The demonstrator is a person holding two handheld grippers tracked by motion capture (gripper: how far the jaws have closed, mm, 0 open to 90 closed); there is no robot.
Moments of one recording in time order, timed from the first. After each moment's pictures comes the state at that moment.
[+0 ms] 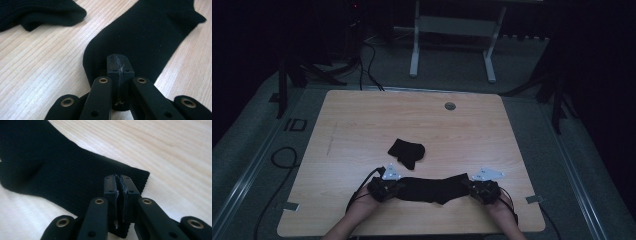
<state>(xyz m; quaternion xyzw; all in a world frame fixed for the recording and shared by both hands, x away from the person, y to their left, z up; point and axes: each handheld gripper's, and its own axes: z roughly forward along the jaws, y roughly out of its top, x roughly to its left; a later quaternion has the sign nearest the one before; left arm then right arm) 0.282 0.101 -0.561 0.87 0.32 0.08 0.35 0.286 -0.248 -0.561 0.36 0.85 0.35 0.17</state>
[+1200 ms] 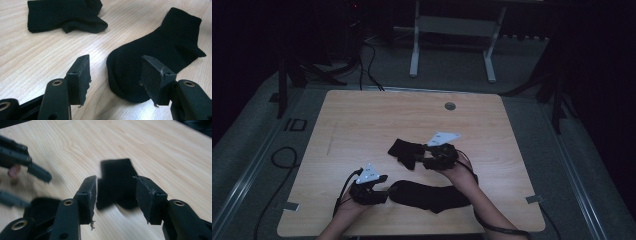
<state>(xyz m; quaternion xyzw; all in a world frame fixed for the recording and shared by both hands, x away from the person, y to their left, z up) 0.263 0.145 -0.557 0.81 0.36 0.11 0.44 0.355 -0.111 -0.483 0.24 0.87 0.41 0.14</state>
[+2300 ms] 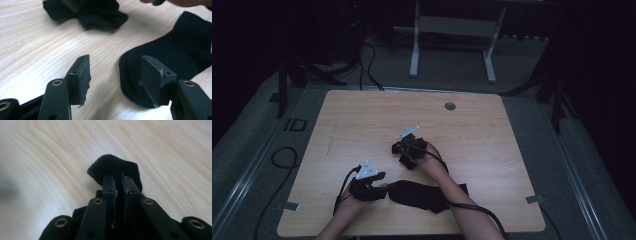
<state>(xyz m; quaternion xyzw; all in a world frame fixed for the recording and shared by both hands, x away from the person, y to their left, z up) 0.274 0.148 -0.558 0.80 0.39 0.11 0.44 0.414 -0.029 -0.539 0.25 0.90 0.31 0.14</state>
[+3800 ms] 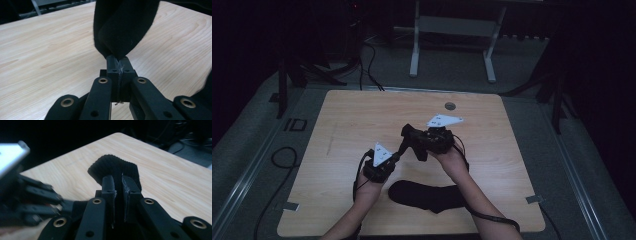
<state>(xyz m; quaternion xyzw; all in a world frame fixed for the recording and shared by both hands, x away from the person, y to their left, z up) 0.303 0.110 -0.521 0.76 0.41 0.25 0.44 0.373 -0.102 -0.444 0.27 0.81 0.50 0.13</state>
